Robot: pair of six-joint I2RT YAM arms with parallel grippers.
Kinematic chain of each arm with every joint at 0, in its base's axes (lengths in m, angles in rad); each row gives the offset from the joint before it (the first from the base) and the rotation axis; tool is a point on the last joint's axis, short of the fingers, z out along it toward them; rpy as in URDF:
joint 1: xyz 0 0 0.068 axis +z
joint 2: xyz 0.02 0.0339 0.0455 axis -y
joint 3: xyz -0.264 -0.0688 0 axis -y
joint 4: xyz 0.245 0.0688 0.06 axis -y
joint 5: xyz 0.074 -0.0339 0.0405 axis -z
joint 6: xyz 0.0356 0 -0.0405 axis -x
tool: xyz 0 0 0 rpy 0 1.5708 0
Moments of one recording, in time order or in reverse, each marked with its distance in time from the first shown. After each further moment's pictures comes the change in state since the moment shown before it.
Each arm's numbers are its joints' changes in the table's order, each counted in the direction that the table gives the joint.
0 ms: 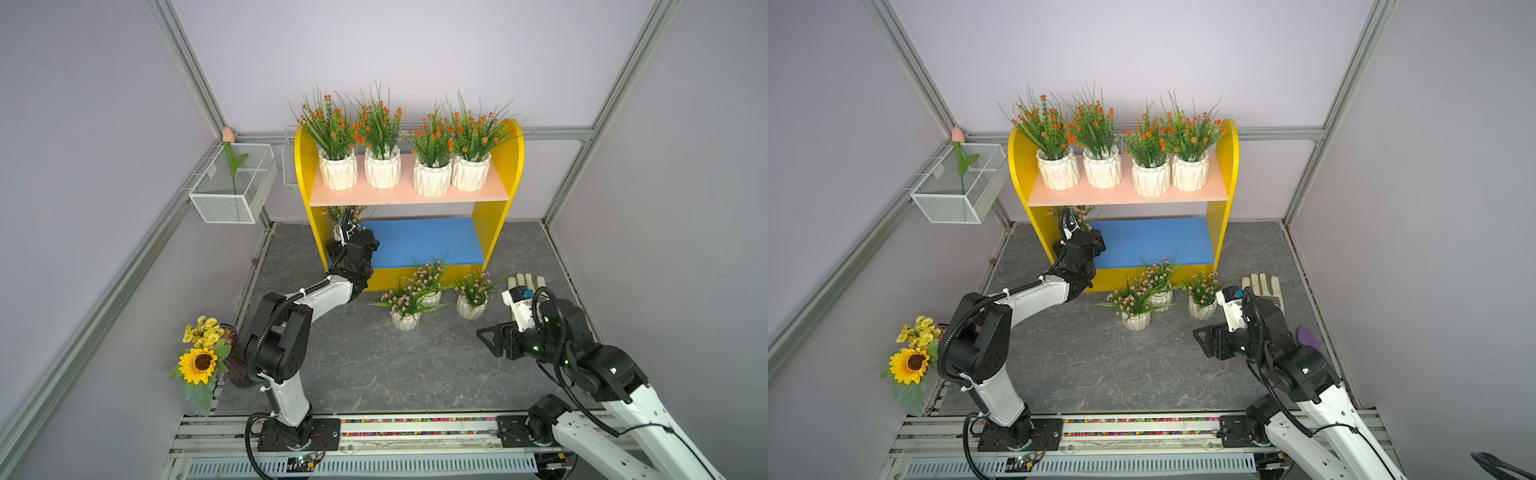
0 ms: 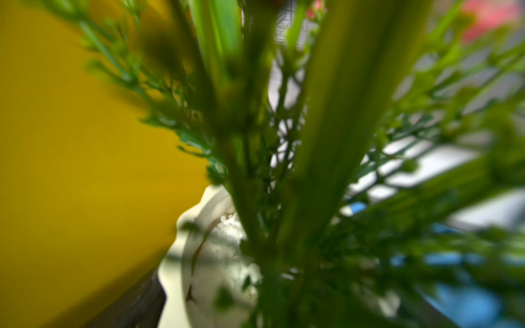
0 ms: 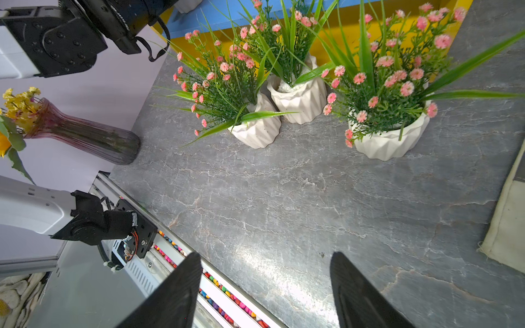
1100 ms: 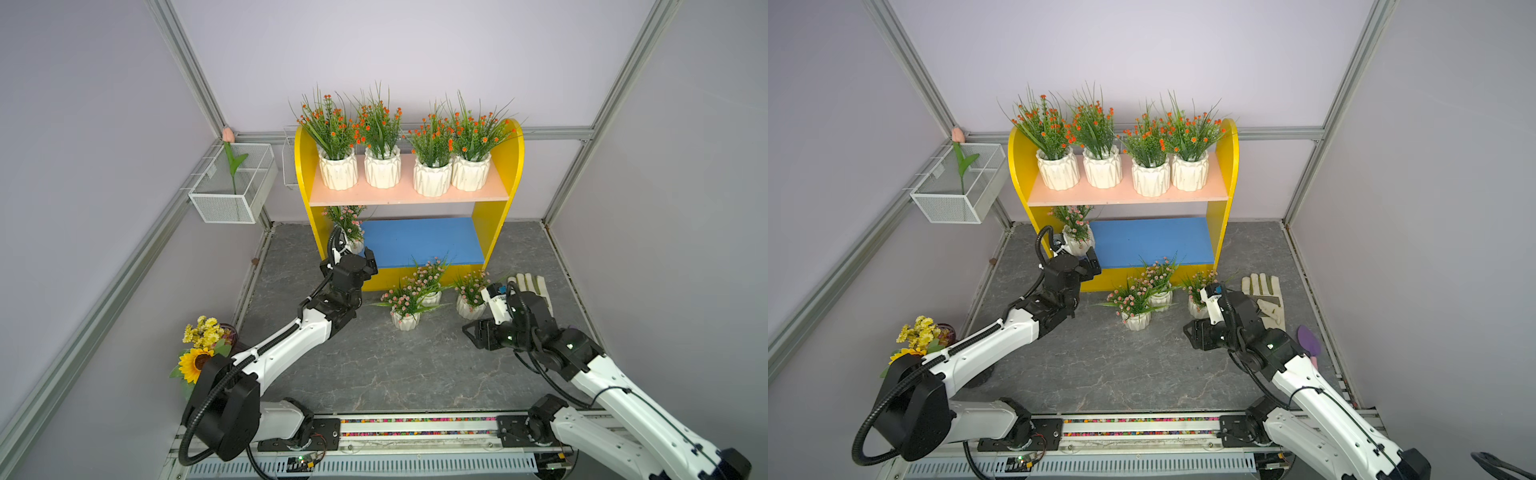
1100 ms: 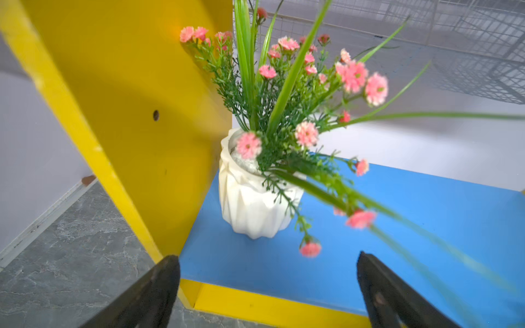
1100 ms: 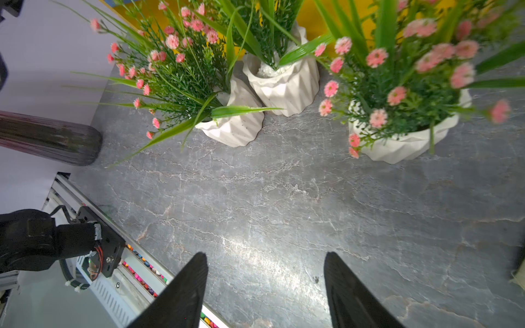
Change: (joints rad) left arm -0.111 0.496 -0.305 -0.217 0.117 0.061; right arm 0.072 -0.229 -0.097 0.217 0.069 -0.025
